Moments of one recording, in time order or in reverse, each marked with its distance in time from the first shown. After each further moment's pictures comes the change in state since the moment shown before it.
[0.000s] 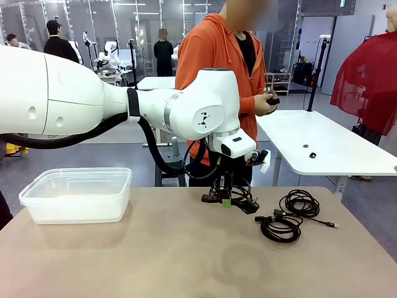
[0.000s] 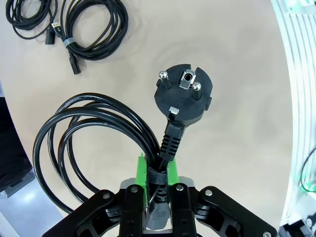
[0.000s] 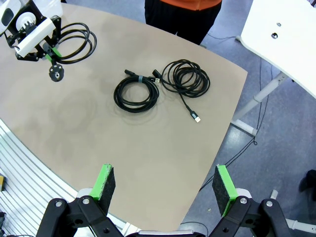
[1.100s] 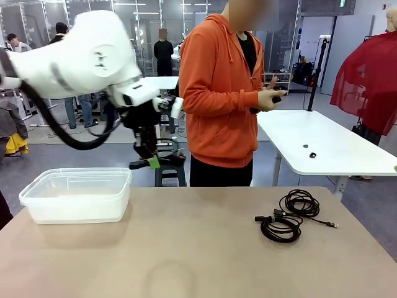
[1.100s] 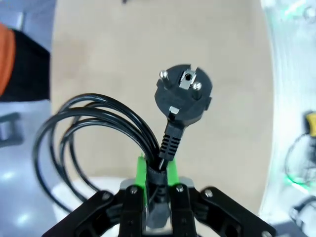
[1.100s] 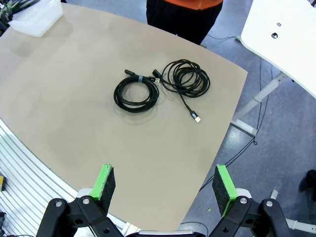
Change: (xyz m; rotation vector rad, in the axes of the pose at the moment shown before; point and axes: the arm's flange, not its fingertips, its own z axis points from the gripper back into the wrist) left arm -0.224 -0.050 0.137 0.094 -0.155 0.255; right arm 0.000 0.000 0.000 0.000 0.000 0.000
